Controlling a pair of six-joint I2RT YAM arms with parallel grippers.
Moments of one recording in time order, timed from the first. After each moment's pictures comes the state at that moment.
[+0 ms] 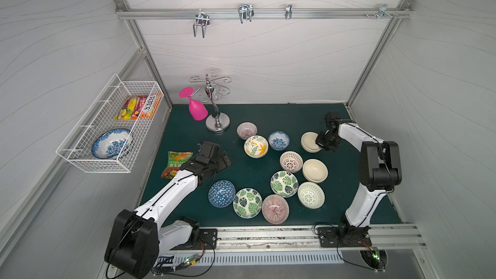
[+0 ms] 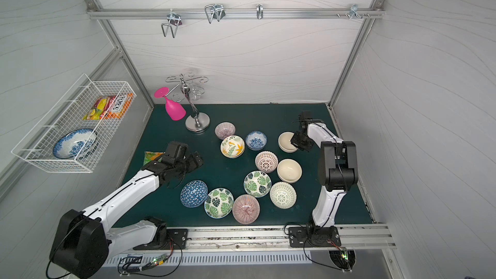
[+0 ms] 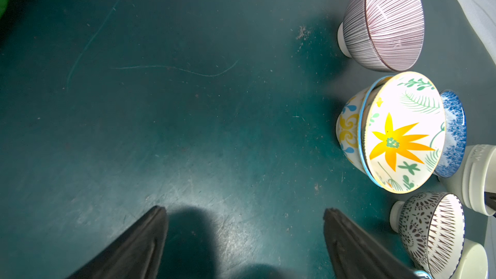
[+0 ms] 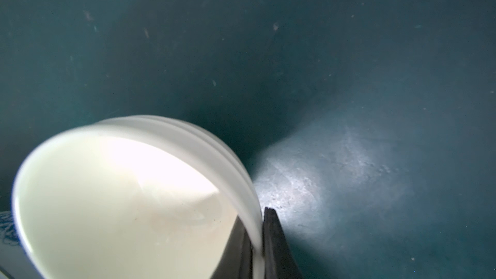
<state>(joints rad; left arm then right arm) -0.32 1.15 0.69 -0.51 -0.04 -0.83 0.08 1.86 1.34 -0.79 -0.04 0.56</state>
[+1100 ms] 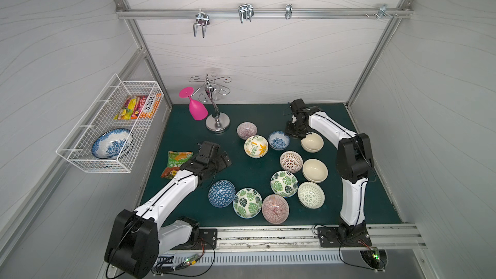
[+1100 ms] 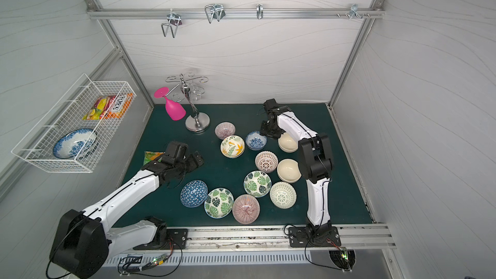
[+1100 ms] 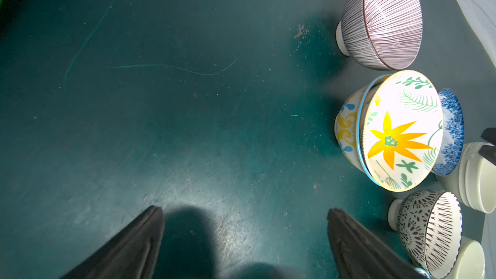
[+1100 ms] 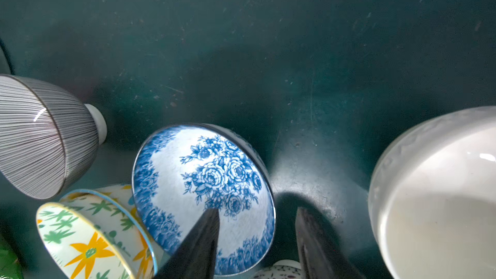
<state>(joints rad) -0.32 1.15 0.69 -0.51 -0.03 -0.83 0.41 2.06 1.74 -0.90 -0.10 0.54</state>
